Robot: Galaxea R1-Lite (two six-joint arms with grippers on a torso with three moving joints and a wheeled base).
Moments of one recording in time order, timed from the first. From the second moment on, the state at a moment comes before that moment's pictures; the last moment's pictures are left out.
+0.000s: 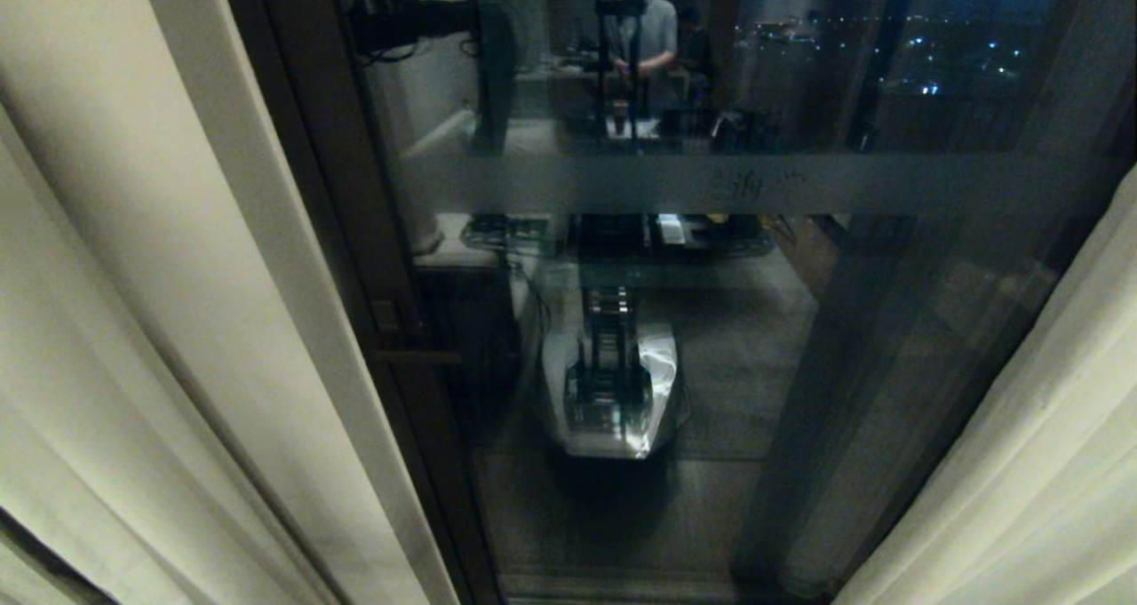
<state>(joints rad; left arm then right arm) 0.51 1.26 -1.21 0.06 0.38 -0.06 0.00 0.00 0.00 0.00 -0.01 0.01</state>
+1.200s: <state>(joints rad) 0.51 1.54 -1.22 -0.28 0.31 -0.04 0.00 0.00 0.00 0.00 -0.01 0.01</state>
